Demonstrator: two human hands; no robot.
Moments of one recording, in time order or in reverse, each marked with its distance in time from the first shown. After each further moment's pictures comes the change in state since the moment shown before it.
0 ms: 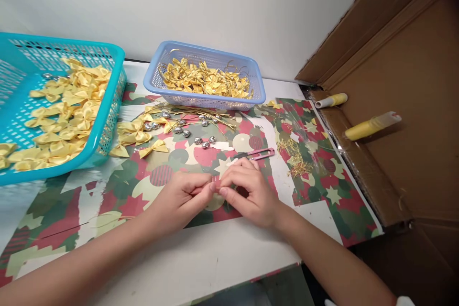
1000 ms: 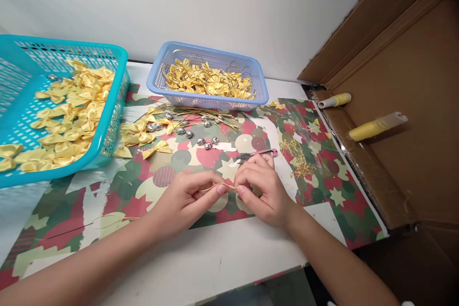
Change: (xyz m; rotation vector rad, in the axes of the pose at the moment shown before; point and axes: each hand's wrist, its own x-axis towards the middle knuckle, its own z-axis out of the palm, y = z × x) left_hand 0.000 0.003 0.000 -0.093 -0.004 -0.049; right_hand -0.002 0.001 -0.016 -0.132 0.066 -0.089
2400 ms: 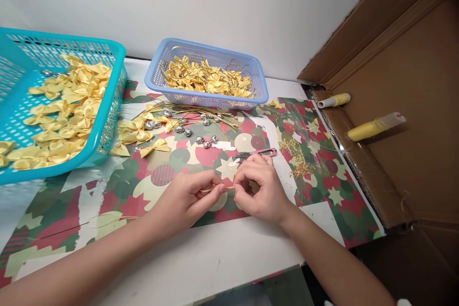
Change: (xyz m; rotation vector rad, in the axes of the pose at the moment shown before) left_hand 0.000 -0.005 0.003 0.150 0.033 0.058; right_hand 0.001 0.000 0.012 -0.021 0.104 0.149
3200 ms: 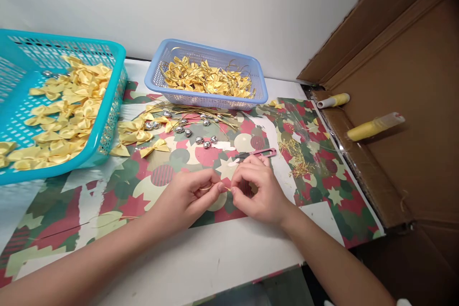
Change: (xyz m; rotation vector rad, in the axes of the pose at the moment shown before) left_hand 0.001 0.001 0.000 -0.033 -0.009 -0.051; right_hand 0.000 -0.003 -0.002 0.008 -0.088 0.008
